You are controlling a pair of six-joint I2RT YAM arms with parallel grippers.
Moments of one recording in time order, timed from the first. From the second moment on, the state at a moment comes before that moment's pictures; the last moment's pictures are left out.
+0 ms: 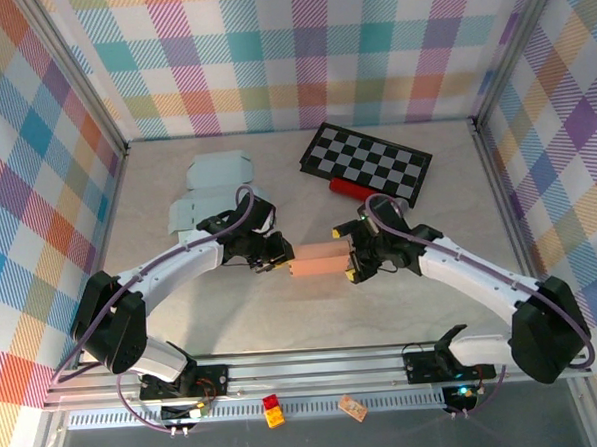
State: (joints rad) left arm -0.62 1.48 1.03 -0.63 0.33 -0.89; right arm 0.64 1.28 0.83 -0.47 -0.21 1.88
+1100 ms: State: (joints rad) left arm -0.69 1.53 1.06 -0.59 0.37 -0.88; right arm 0.54 1.38 0.75 -0.27 -0.22 1.72
